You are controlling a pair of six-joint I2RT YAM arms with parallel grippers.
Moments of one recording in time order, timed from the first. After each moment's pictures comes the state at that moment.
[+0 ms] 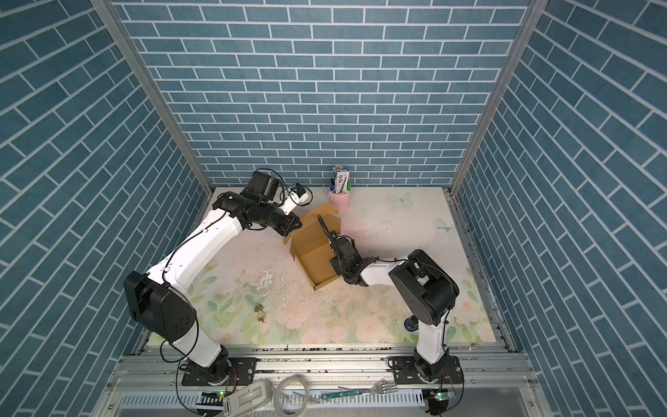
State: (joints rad) left arm -0.43 1.66 1.67 -0.96 0.33 0.19; right arm 0.78 1.84 0.91 0.16 0.21 0.03
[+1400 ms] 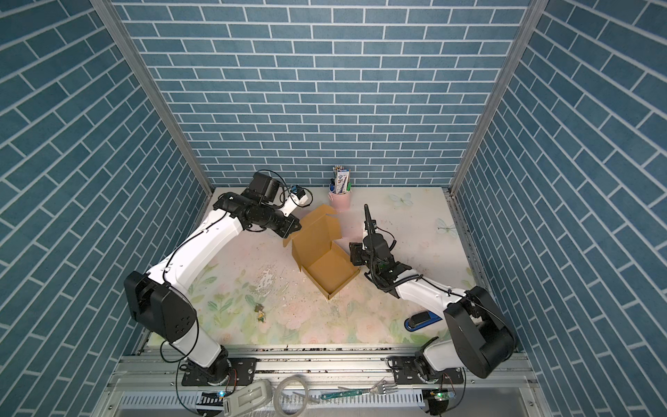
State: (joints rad) left arm -0.44 1.66 1.66 -0.98 0.31 0.17; right arm 0.64 1.38 0.69 0.15 0.14 0.40
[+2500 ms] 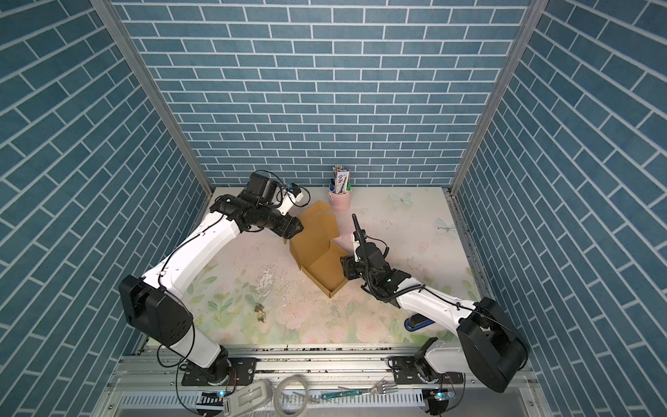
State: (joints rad) left arm -0.43 1.60 1.61 -0.93 0.20 0.15; right arm 0.78 1.30 0.68 0.05 0.08 0.39
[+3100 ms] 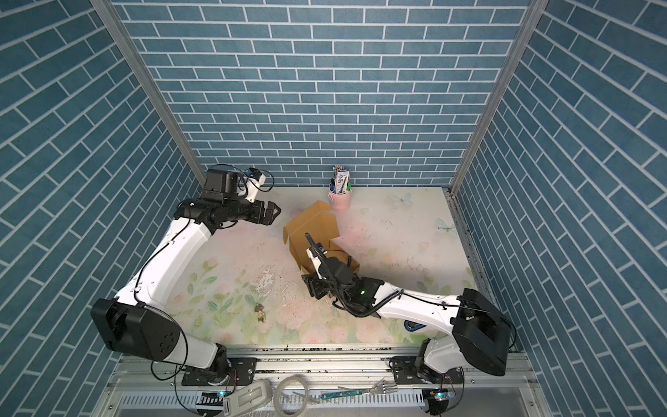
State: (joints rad) left arm -0.19 1.49 1.54 -0.77 0.22 0.02; right arm 1.17 1.44 0.86 0.02 0.17 0.31
